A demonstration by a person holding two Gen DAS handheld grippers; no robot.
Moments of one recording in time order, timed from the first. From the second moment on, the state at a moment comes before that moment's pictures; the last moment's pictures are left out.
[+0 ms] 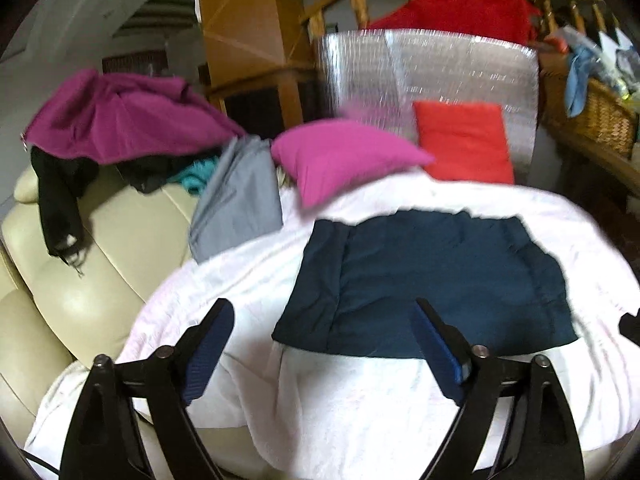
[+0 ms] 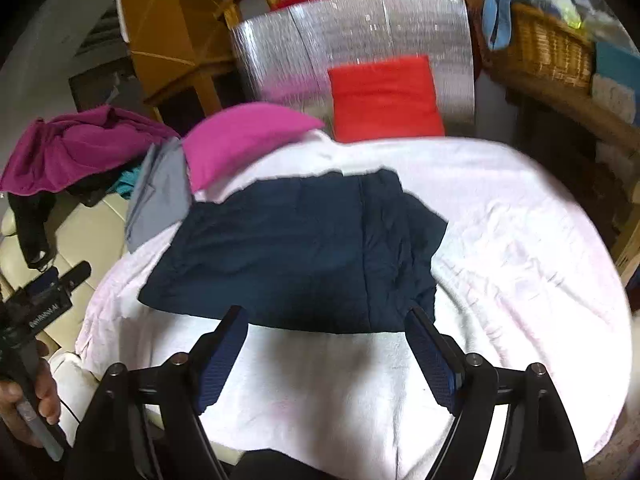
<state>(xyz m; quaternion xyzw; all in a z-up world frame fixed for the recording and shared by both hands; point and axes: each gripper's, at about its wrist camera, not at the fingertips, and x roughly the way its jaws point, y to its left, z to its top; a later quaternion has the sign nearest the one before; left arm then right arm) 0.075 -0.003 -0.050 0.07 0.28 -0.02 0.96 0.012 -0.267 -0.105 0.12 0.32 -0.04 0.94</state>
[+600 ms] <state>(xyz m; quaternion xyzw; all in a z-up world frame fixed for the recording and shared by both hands) -0.035 -0.024 0.026 0.08 0.19 -0.04 0.98 -0.101 -0.257 -0.023 0.12 0.21 -0.05 0.97</state>
